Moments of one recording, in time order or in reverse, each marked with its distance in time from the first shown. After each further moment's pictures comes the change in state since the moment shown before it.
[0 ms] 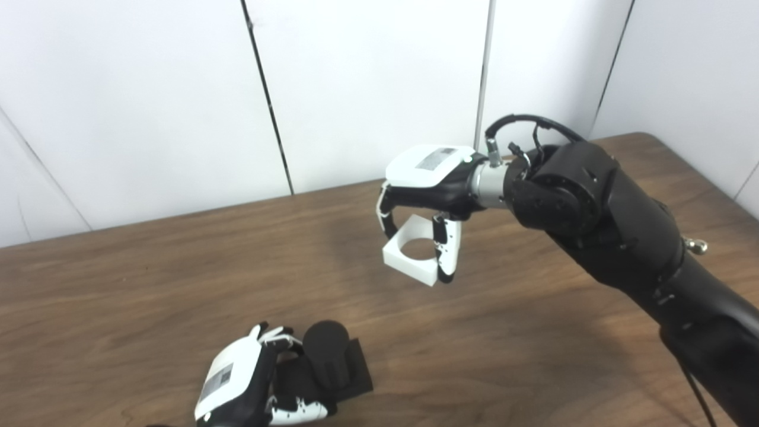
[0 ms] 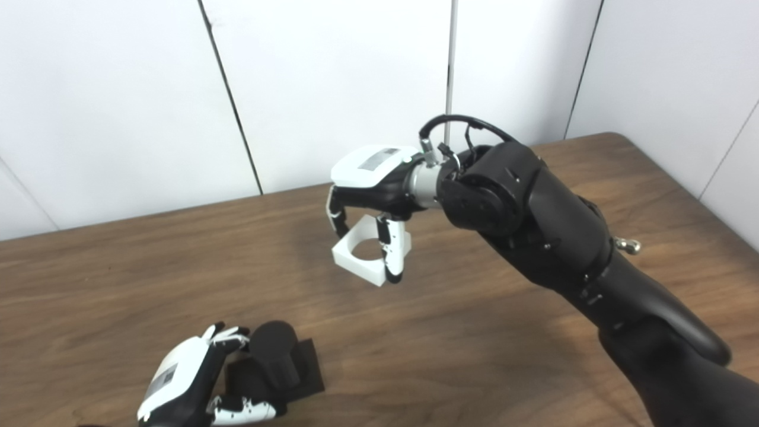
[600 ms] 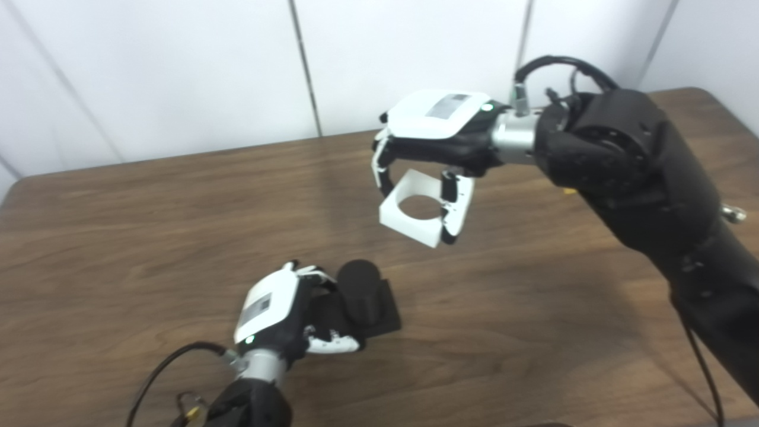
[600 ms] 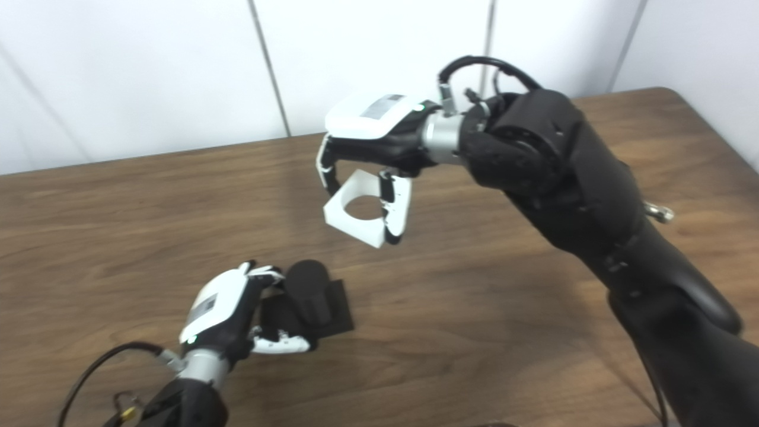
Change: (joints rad) left arm -0.017 -0.113 0.001 -0.002 0.151 0.013 -0.096; right arm -0.011 0.032 -0.041 -0.040 0.090 -0.046 -0.009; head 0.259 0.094
